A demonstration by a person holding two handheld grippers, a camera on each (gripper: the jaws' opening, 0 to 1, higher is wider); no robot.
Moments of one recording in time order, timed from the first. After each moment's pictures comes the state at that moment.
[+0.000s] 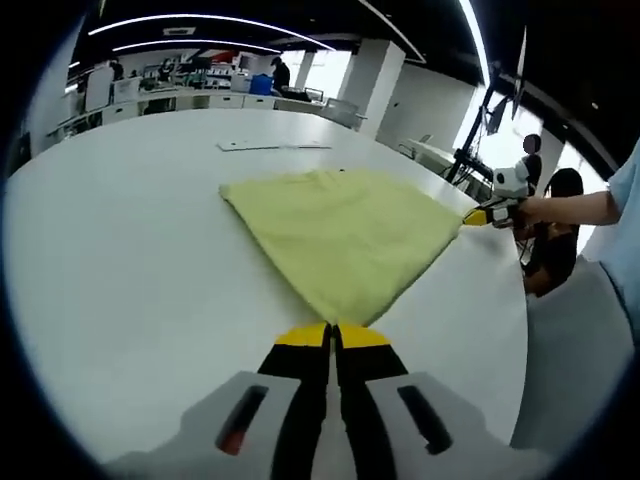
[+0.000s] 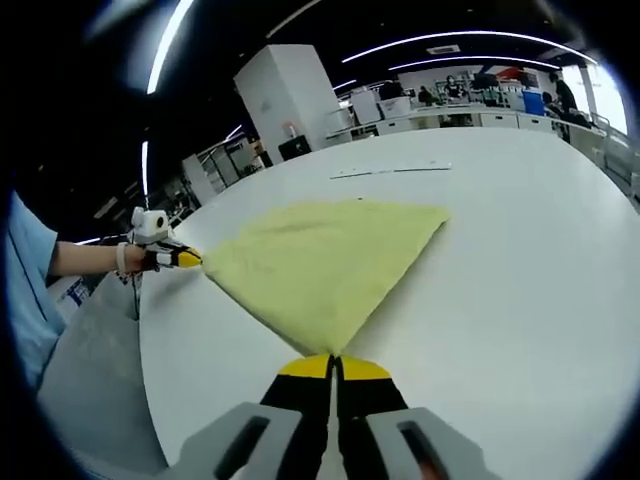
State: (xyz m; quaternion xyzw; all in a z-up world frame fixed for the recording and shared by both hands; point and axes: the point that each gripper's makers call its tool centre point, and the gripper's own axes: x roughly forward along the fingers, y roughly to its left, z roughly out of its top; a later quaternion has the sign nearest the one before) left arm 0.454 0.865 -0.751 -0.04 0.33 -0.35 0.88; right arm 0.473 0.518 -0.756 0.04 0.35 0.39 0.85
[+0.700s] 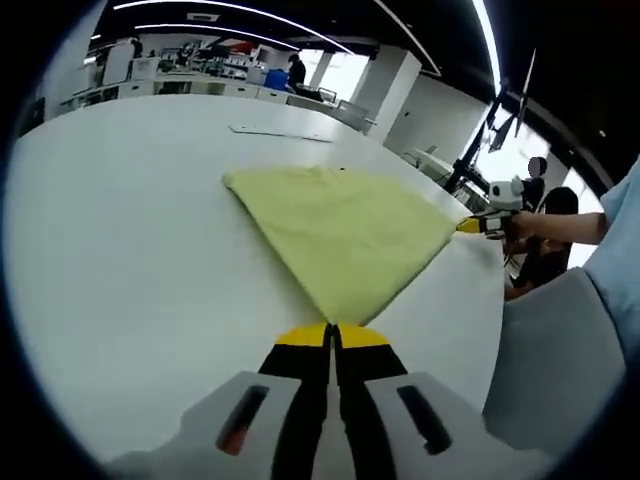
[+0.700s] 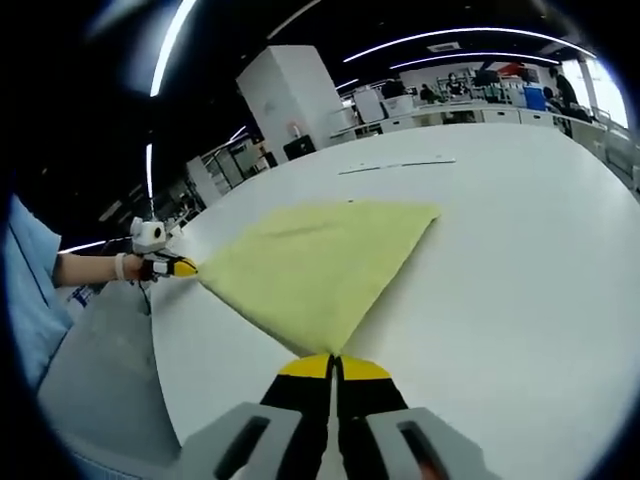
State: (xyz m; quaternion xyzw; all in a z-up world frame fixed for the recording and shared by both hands) left arm 0.393 0.873 -0.753 -0.08 0.34 -0.33 0.88; right arm 0.436 0.521 -0.757 0.05 0.35 0.40 0.84
